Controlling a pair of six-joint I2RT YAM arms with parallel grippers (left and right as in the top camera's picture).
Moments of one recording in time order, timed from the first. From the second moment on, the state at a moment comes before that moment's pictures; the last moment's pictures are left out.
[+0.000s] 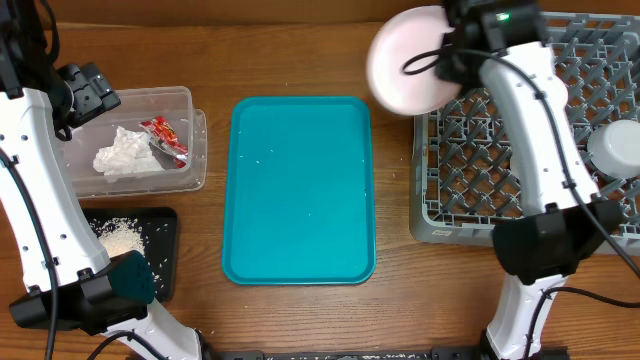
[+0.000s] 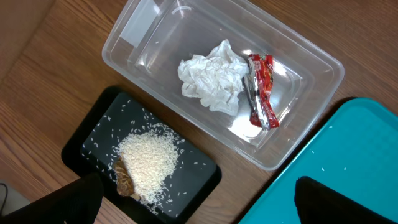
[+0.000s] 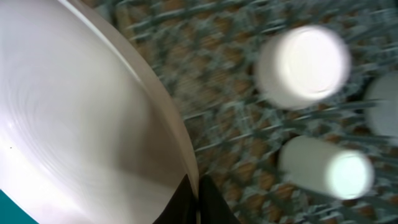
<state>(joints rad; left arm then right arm) 0.30 1.88 2.37 -1.69 -0.19 -0.33 0.20 2.08 2.29 -1.43 0.36 0.49</state>
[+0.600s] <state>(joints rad) 0.30 1.88 2.37 -1.69 -0.19 -0.33 0.14 2.11 2.27 -1.18 0.85 0.44</state>
